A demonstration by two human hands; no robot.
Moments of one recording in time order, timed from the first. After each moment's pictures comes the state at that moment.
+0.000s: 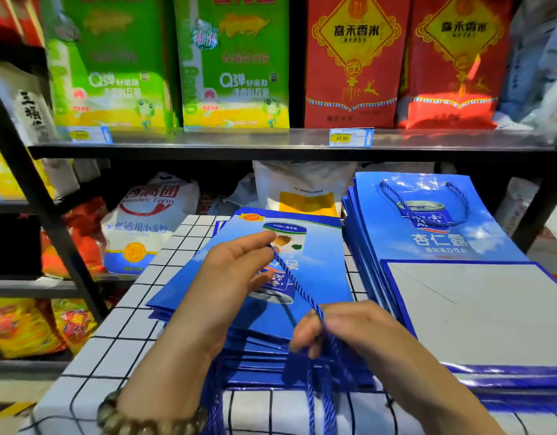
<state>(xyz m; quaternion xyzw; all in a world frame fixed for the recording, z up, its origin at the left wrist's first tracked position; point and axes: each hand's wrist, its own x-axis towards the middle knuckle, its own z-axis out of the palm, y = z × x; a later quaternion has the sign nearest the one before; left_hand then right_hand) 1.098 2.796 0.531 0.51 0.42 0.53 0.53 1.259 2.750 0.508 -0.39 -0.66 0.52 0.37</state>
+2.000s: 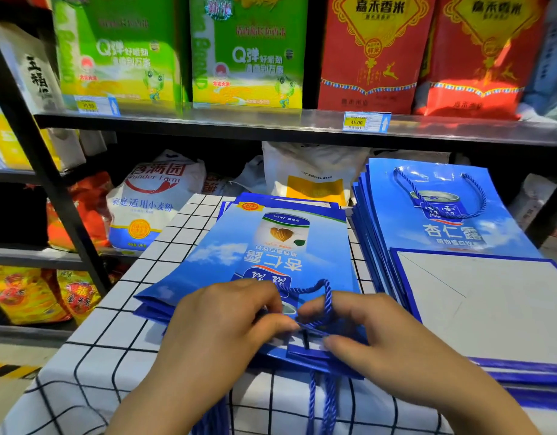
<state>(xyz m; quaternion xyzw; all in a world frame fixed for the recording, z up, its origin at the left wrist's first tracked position) 1.073 2.762 0.493 0.80 0.52 0.30 0.04 1.261 2.747 0.507 -0.50 -0.76 0.33 0.24</state>
